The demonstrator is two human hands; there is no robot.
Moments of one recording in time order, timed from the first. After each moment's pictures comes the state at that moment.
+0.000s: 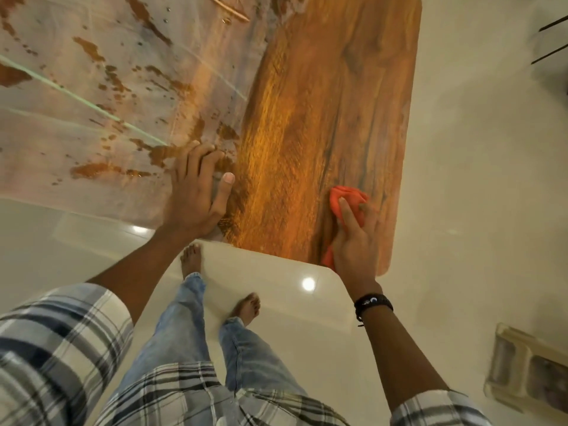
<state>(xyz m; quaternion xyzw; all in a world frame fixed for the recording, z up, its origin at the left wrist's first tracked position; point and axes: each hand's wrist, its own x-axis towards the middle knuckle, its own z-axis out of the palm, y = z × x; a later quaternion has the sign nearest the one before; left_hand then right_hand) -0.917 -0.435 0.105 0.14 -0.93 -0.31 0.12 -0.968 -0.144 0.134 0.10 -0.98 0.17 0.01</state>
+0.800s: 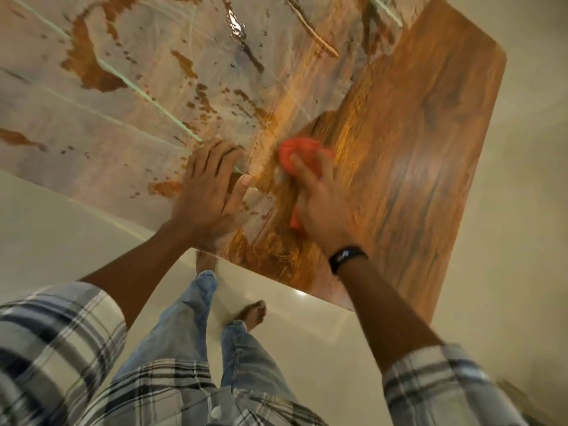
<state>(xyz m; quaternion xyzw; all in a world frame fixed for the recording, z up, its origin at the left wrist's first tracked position) -0.912 -0.534 0.113 0.15 -0.95 -0.27 0.10 -1.035 -0.355 0.133 0.34 -0.93 0.16 -0.05</state>
